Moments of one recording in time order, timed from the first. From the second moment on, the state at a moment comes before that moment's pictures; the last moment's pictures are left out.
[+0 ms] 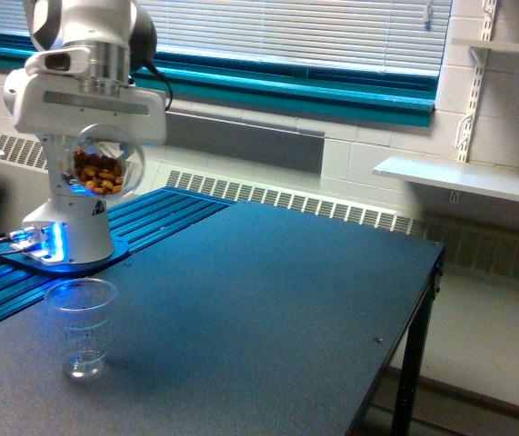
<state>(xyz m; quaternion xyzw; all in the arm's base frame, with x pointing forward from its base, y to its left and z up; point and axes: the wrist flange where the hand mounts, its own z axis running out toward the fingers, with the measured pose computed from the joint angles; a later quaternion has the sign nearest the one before) 0.276 -0.252 0.393 0.78 -0.61 0.15 0.06</state>
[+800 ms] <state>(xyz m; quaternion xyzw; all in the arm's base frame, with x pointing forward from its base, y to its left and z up) 0.224 -0.283 0.353 0.74 -0.66 0.10 0.06</state>
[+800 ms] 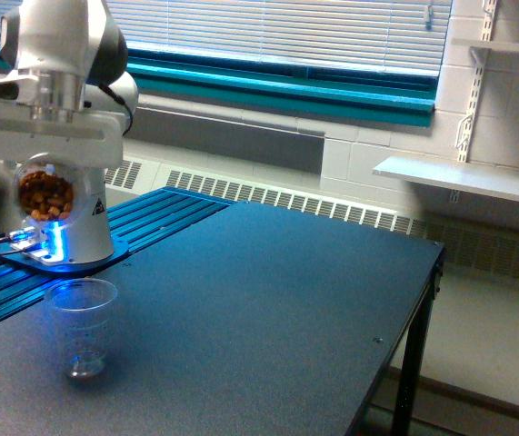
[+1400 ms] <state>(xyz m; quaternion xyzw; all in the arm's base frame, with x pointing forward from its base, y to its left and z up) 0.221 -0.286 0.323 0.74 -0.66 0.06 0.06</state>
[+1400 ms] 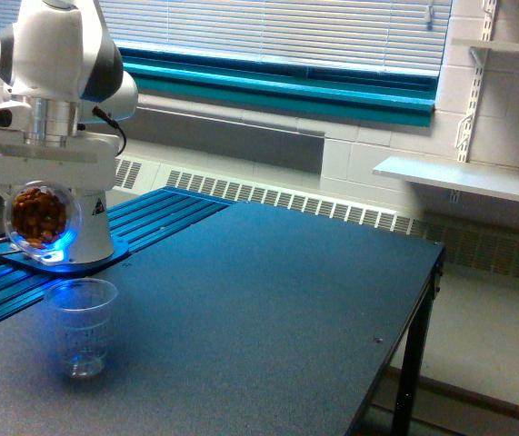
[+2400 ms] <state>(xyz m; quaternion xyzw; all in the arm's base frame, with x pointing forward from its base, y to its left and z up) 0.240 -0.270 0.299 0.77 -0.64 0.01 0.07</state>
